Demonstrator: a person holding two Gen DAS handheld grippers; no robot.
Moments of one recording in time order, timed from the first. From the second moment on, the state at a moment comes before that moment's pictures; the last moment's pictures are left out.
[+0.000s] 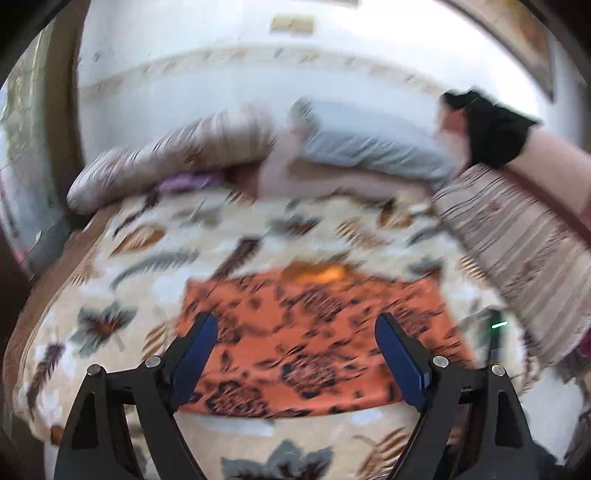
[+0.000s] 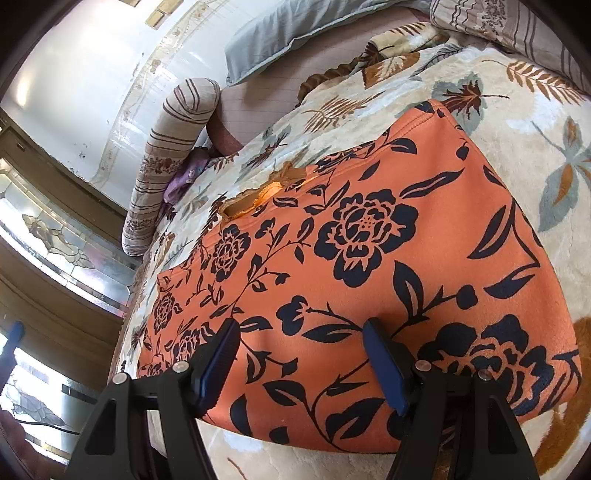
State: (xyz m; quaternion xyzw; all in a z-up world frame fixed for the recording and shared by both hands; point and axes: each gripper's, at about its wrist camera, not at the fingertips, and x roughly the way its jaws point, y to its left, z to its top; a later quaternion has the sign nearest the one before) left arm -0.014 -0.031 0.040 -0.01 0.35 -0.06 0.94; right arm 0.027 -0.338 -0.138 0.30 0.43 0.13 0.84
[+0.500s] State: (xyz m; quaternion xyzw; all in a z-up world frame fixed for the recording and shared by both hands) left arm 0.043 0.010 -0.084 -0.01 0.46 0.03 0.89; right arm 0.023 -0.342 -0.140 0.29 0.43 0.12 0.85
